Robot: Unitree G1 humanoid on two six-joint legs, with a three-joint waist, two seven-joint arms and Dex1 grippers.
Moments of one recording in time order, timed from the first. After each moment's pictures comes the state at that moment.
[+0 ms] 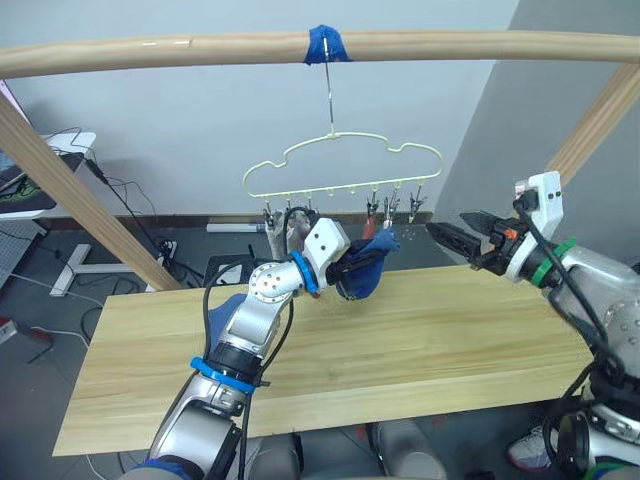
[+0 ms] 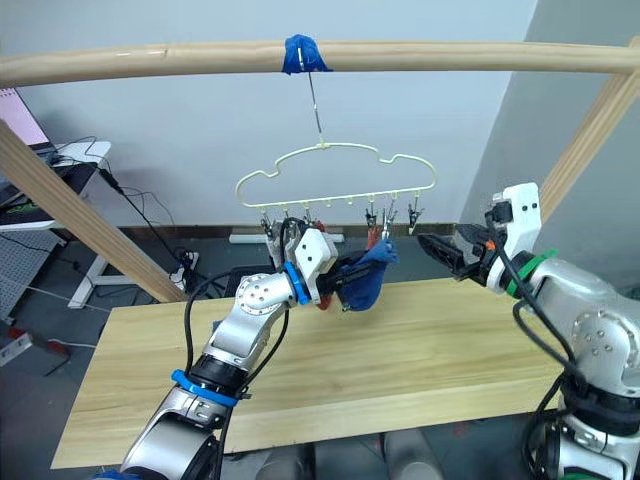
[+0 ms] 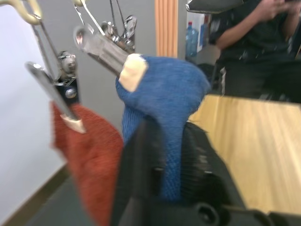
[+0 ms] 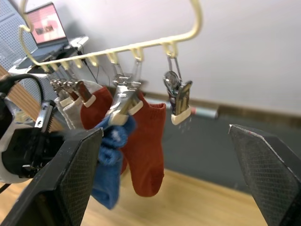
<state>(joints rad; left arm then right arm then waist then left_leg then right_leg) -0.54 0.21 -0.24 0.26 -0.08 -0.09 -0.76 -0.37 -0.51 -0.32 -0.55 0.72 1.11 0.37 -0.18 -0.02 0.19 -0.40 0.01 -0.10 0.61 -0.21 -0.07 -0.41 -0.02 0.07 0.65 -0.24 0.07</state>
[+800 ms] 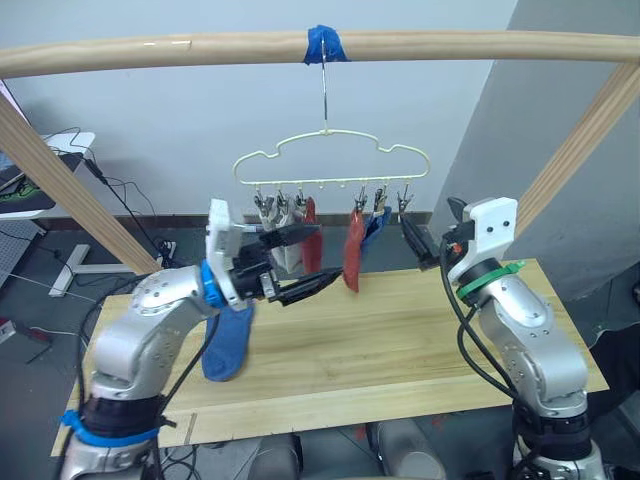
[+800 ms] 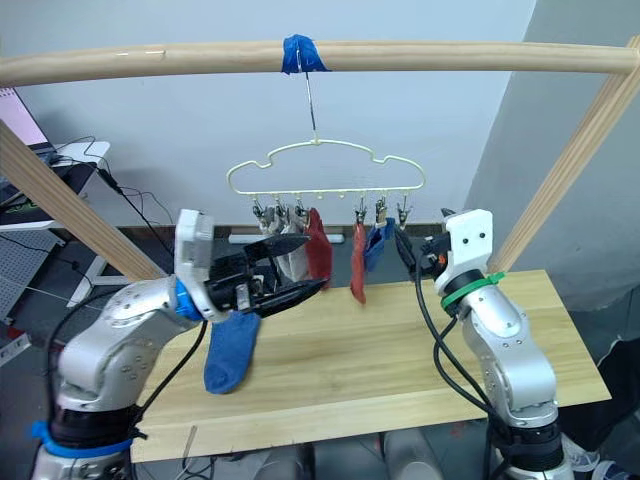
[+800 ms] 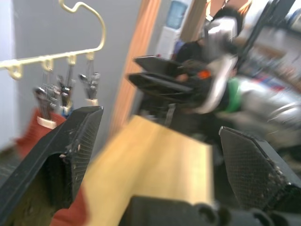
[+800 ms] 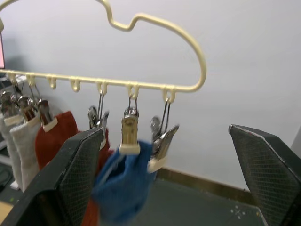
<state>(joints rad) -0.27 0.62 0.15 -0.46 -0.87 0.66 -0.85 -0.25 -0.22 0.03 -0.50 0.20 0.49 0.12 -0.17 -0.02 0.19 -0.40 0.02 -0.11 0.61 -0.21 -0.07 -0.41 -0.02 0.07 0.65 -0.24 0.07</state>
